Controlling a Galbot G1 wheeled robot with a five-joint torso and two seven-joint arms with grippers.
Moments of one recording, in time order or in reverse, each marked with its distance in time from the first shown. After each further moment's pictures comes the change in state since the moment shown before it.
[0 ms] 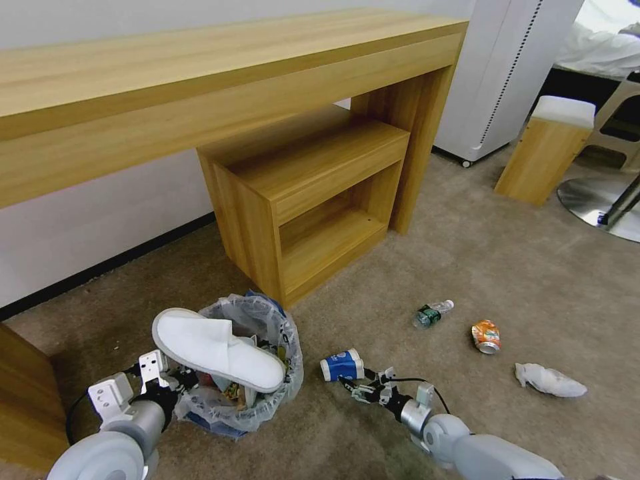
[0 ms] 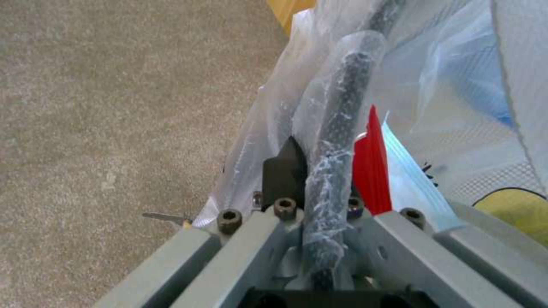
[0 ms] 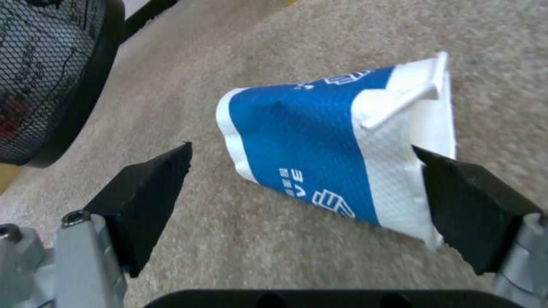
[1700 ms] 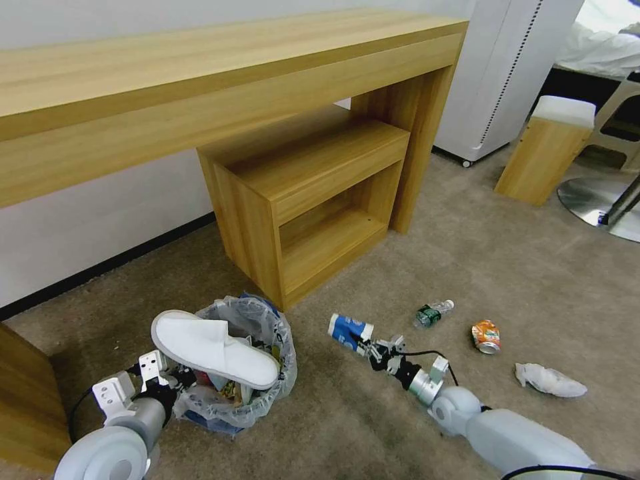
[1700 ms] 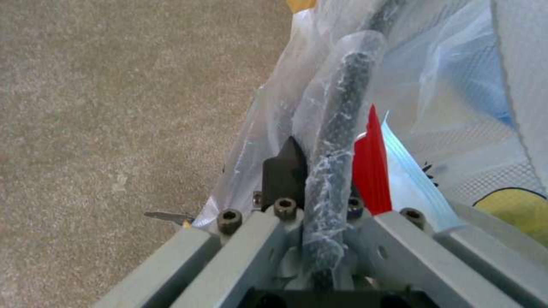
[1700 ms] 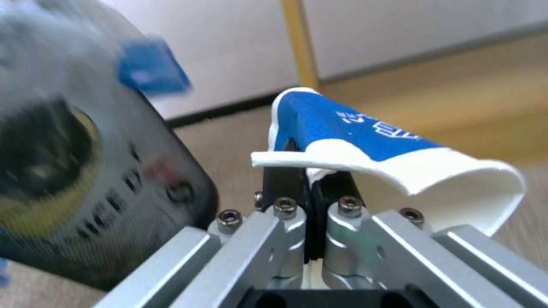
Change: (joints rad) left arm -0.041 0.012 0.021 0.083 0.008 -0.023 0.016; right arm 0.008 -0.154 0.142 0.282 -0.157 0.200 -0.028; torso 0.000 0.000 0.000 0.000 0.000
